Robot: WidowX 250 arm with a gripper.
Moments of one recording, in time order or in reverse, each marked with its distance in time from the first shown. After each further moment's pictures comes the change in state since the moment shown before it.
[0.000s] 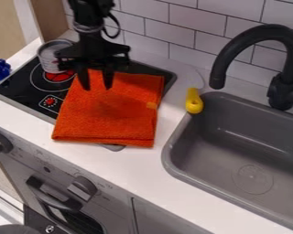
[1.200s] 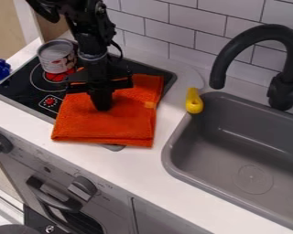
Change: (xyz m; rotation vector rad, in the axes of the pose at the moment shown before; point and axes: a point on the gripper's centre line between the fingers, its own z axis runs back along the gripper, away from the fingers) arm -0.006 0.011 -0.044 -0.035 0.045 -0.016
